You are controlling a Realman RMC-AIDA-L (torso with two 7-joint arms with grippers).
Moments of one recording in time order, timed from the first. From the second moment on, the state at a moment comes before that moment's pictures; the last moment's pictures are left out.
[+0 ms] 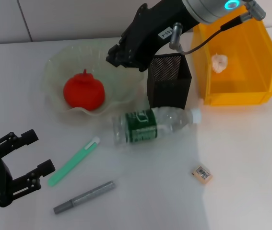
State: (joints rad) left arm -0.21 -2.06 0.67 0.57 1.73 1.86 -1.01; right arm 0.86 2.08 -1.32 -1.65 -2.35 -1.69 2.47
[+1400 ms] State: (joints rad) left arm -0.27 -2.07 0.68 0.48 1.73 1.78 -0.99; right arm 0.72 2.07 -1.12 -1.69 -2.66 -2.07 2.05
